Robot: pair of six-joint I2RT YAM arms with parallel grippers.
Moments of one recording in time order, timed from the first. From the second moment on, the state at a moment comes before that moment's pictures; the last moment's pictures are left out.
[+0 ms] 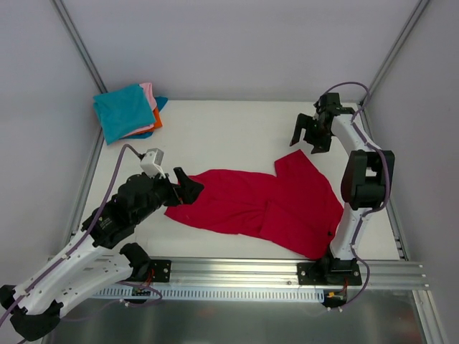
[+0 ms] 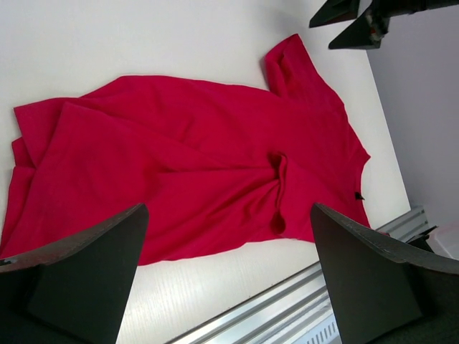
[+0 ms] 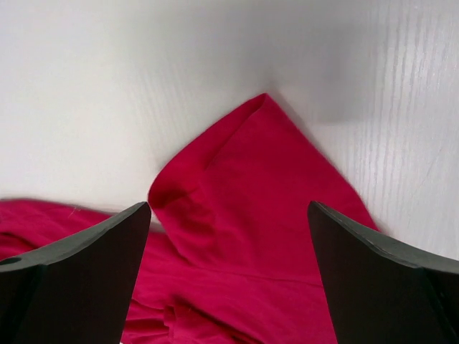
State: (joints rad) left arm -0.75 0.61 0.75 -0.52 -0.18 -0.70; right arm 0.05 1.96 1.65 -0.81 -0.19 0.28
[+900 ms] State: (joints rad) left arm -0.75 0.60 0.75 -0.56 -0.18 -0.70; right arm -0.01 2.20 1.76 -0.81 -0.27 0.32
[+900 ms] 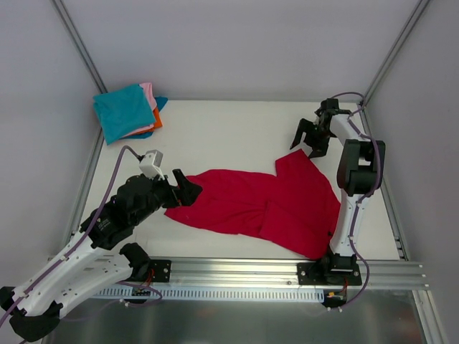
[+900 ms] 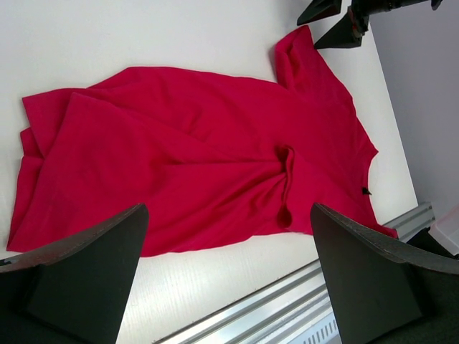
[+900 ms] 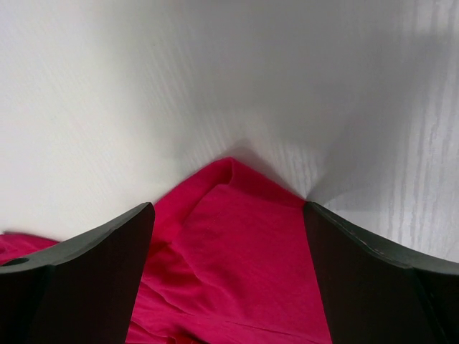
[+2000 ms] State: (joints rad) left arm -0.75 0.60 0.75 -0.57 -0.19 -0.69; right arm -0.11 2.23 1.80 -0.82 -0.35 0.37
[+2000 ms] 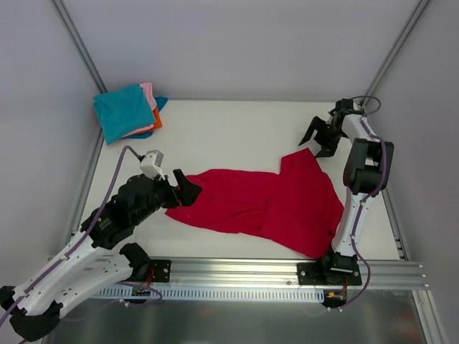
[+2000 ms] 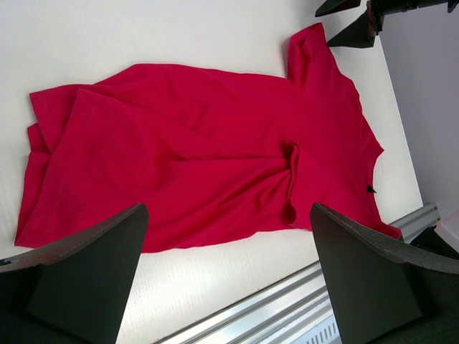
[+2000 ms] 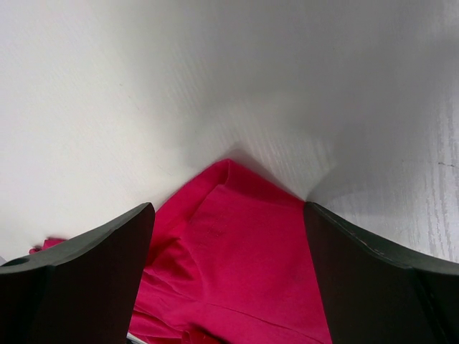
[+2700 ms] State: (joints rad) left arm -0.75 0.63 0.75 -0.55 -0.19 -0.69; right arm -0.13 2.23 1.79 -0.80 -0.37 0.39
